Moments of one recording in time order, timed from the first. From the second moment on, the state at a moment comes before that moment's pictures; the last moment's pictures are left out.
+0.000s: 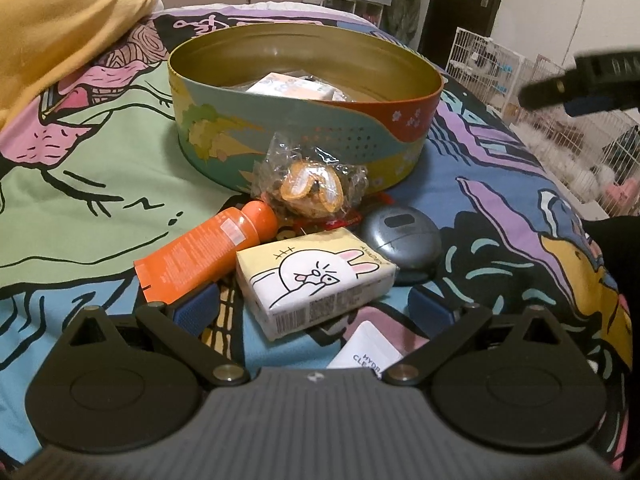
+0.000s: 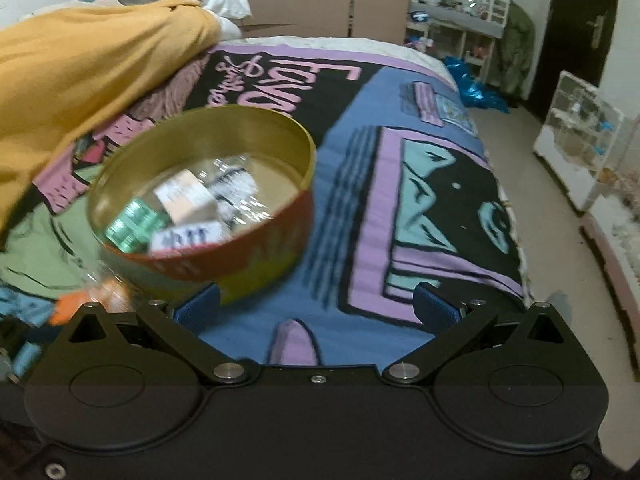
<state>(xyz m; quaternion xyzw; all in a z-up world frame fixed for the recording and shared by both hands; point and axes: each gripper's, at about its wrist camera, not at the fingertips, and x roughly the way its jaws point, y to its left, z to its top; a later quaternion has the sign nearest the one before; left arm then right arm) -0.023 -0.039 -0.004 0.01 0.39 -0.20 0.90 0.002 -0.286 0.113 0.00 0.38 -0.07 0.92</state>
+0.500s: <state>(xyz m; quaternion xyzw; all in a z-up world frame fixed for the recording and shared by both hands) -0.030 -0.042 -0.003 0.02 0.39 -0.18 0.90 -0.019 -0.261 0.075 0.00 0.35 -0.03 0.93</state>
